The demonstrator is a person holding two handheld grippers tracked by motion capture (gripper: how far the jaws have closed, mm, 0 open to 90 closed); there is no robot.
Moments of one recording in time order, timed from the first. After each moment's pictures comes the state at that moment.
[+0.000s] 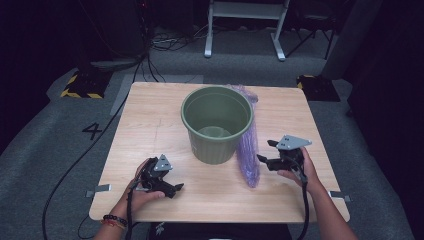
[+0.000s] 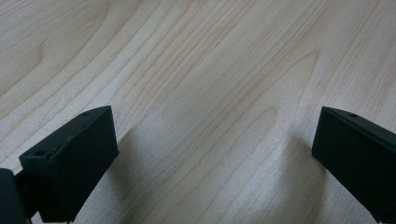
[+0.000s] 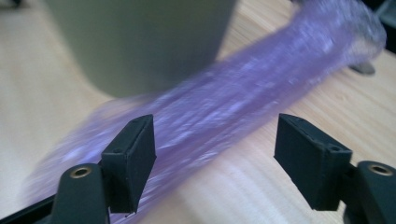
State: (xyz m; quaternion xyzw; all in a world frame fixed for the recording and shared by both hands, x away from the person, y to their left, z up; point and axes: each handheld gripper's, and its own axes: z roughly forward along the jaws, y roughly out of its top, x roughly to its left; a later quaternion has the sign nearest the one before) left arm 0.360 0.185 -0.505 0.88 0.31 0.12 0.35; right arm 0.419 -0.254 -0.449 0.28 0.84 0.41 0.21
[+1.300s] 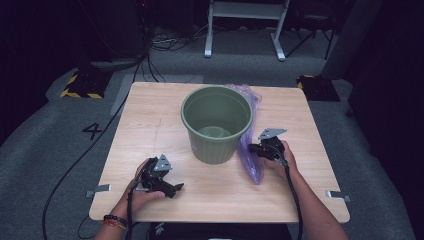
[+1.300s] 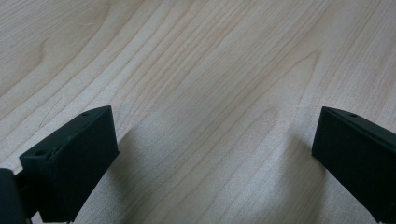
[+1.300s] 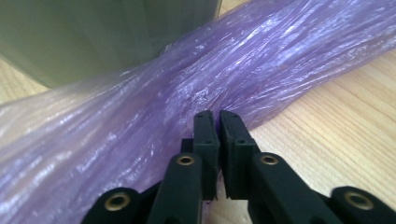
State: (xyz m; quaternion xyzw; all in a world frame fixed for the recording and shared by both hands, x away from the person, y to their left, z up) left arm 0.360 0.185 -0.505 0.88 0.31 0.12 0.35; right arm 0.470 -0.223 -0.495 0.30 0.87 0.37 0.15
